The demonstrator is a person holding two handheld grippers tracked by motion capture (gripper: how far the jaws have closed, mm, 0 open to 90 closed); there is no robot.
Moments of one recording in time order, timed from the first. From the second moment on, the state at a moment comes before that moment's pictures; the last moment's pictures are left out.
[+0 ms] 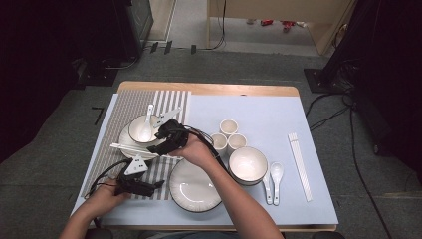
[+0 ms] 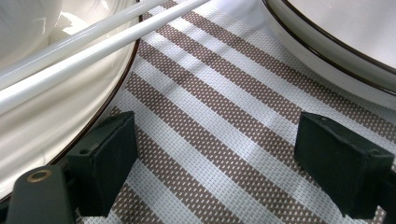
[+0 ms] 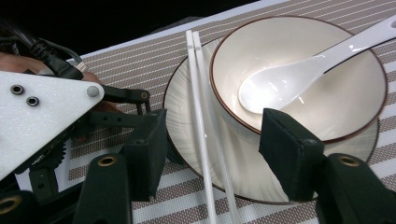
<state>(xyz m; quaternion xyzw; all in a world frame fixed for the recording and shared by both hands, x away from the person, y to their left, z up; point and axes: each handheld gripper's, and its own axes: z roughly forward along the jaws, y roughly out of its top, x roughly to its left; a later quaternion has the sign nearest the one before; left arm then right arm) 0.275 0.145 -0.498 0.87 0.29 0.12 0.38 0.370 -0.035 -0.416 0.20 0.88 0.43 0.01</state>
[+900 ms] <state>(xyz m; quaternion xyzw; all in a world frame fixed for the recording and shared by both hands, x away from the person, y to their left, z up) 0.274 0.145 -0.498 0.87 0.29 0.12 0.38 0.358 -0.058 -0.398 0.22 0.88 0.42 0.04</state>
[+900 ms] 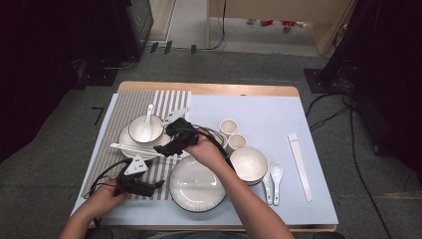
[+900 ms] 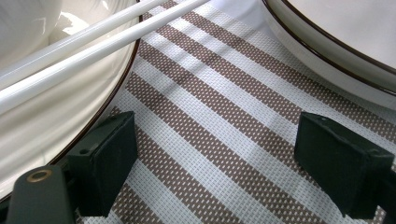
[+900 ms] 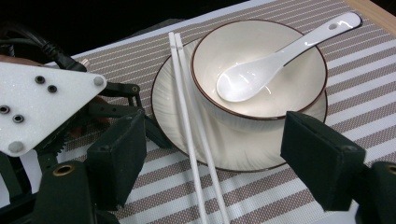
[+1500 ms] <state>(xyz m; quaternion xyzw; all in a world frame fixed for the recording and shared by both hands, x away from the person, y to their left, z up) 0.274 0.145 -0.498 0.87 0.29 0.12 0.38 0.352 -0.078 -0.398 0.23 0.87 0.43 0.06</state>
